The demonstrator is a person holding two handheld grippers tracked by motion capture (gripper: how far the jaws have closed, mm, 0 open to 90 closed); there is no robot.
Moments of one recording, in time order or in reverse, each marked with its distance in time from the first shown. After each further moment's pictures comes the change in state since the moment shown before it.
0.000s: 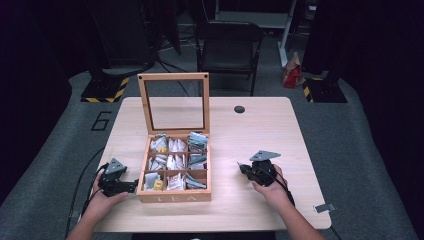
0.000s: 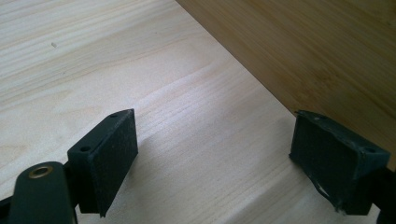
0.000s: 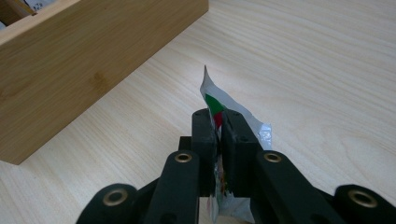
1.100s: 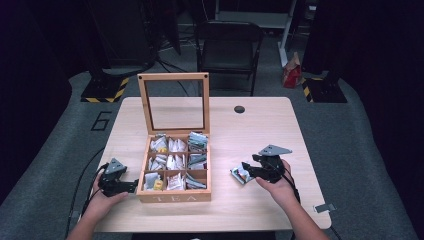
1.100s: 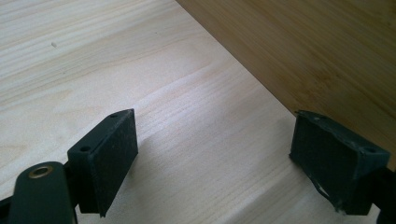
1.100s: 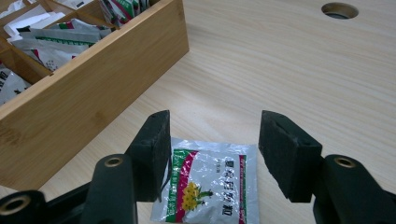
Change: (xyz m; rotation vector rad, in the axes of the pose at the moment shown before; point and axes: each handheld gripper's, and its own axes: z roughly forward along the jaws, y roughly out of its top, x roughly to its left) left arm 0.000 0.000 0.000 0.001 -0.001 0.002; right arm -0.008 0.014 -0.029 -0.098 -0.047 0.054
